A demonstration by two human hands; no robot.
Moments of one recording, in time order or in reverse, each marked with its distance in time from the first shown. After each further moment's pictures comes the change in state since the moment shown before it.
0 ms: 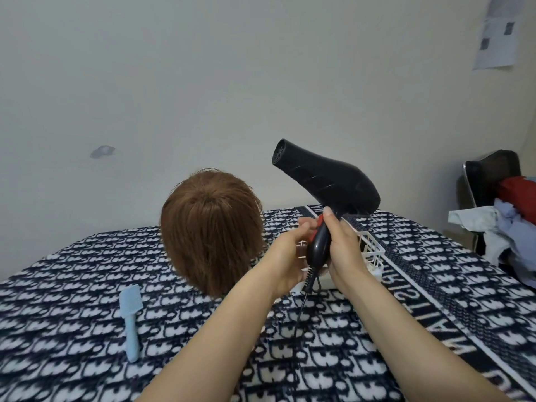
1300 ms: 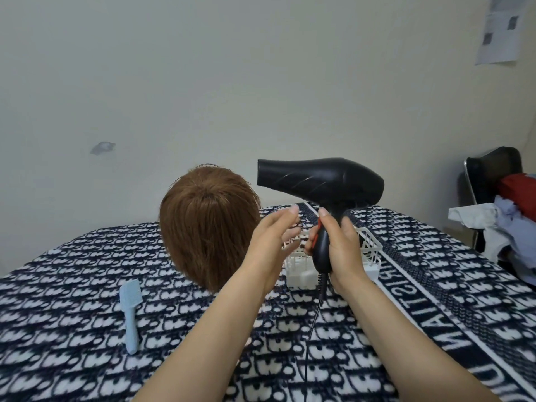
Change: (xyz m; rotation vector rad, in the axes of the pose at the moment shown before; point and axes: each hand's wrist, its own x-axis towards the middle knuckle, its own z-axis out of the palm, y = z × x) left_hand -0.003 -0.002 -0.016 0.013 0.168 0.336; right_hand -0.015 0.001 -0.007 0.127 -0.028 -0.071
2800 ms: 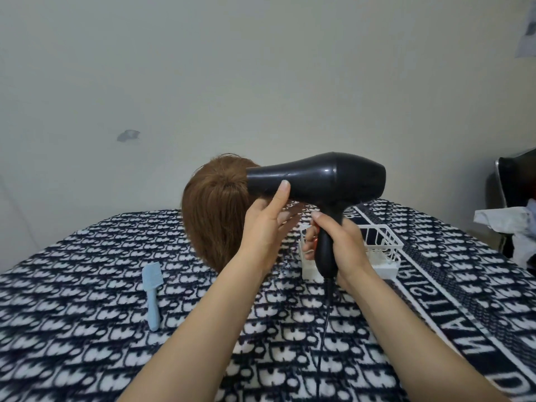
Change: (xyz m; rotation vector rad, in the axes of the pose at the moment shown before) left_hand -0.006 0.023 -0.025 -0.104 0.040 0.189; right_hand -0.017 -0.004 0.024 -0.089 -0.166 0.107
